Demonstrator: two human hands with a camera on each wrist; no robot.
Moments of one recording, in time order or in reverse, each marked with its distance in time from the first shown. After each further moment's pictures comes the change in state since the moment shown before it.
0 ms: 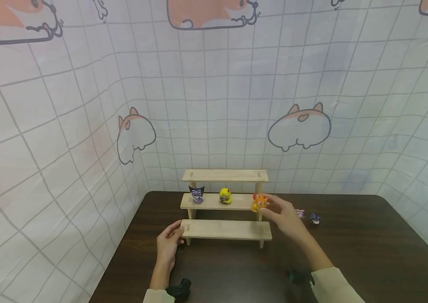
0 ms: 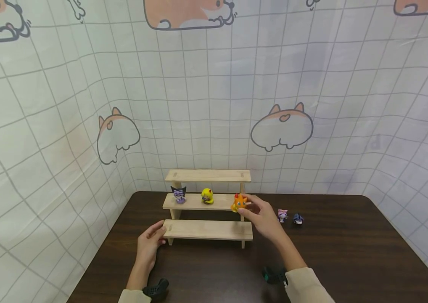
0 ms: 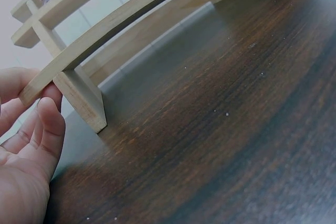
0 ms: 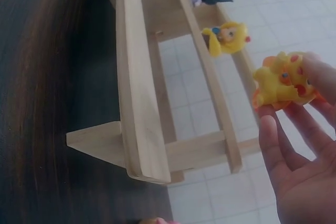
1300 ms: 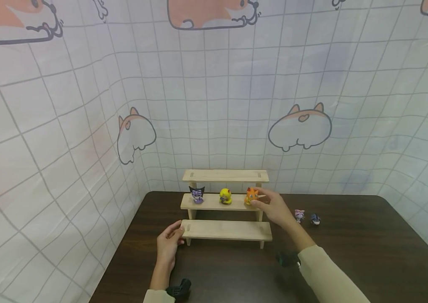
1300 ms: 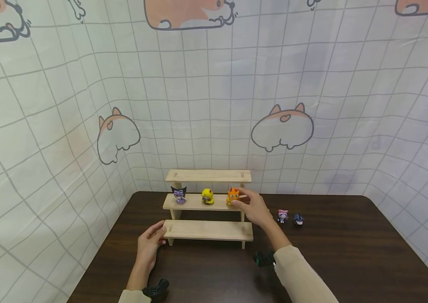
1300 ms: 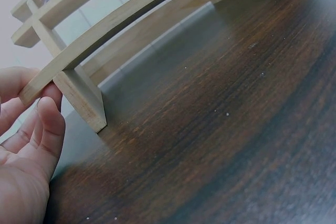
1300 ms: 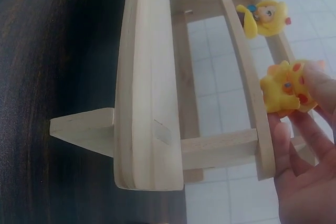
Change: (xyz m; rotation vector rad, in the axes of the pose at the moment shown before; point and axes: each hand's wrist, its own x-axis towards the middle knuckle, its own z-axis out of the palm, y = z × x) left_hand -0.002 0.003 0.001 0.021 0.006 -0.005; right_hand 0.047 0.010 0.015 -0.102 -0.014 0.065
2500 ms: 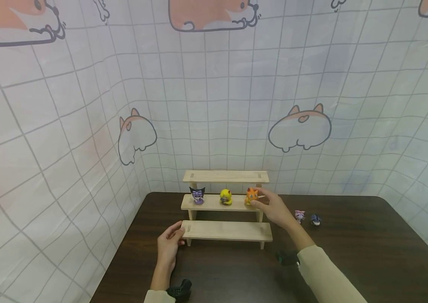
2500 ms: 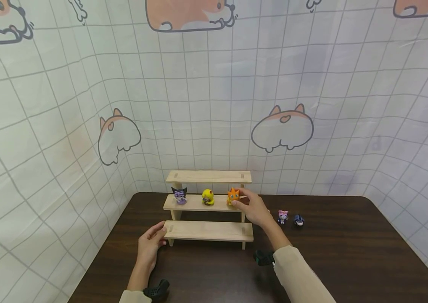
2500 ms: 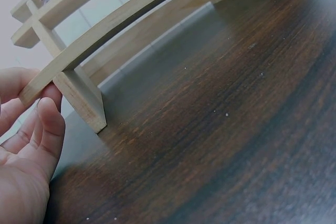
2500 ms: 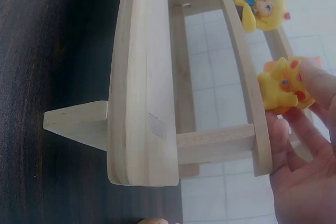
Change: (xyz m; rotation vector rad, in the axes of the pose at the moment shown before) left_hand 0.002 -0.001 -0.001 -0.035 -0.010 0.007; right_hand 0.000 -0.004 0.000 -0.028 -0.049 0.014
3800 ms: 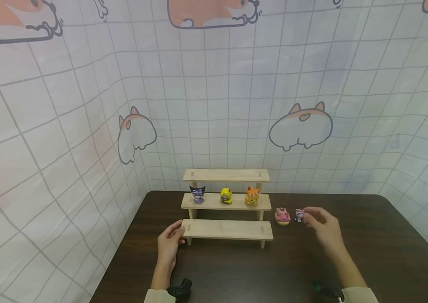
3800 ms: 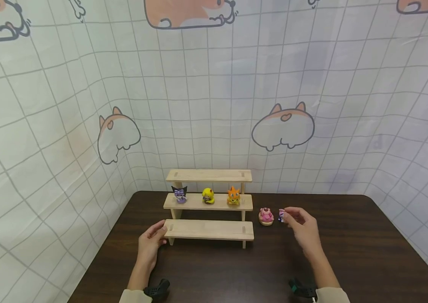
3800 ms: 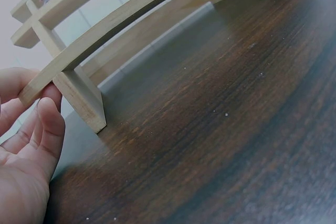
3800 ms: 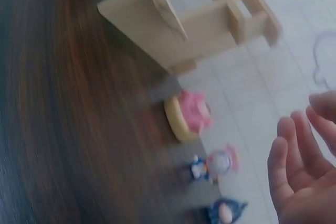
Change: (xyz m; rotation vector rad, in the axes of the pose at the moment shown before) left_hand 0.001 -0.004 0.000 0.006 0.013 0.023; right_hand -0.095 0.075 -0.060 0.220 0.391 0.171
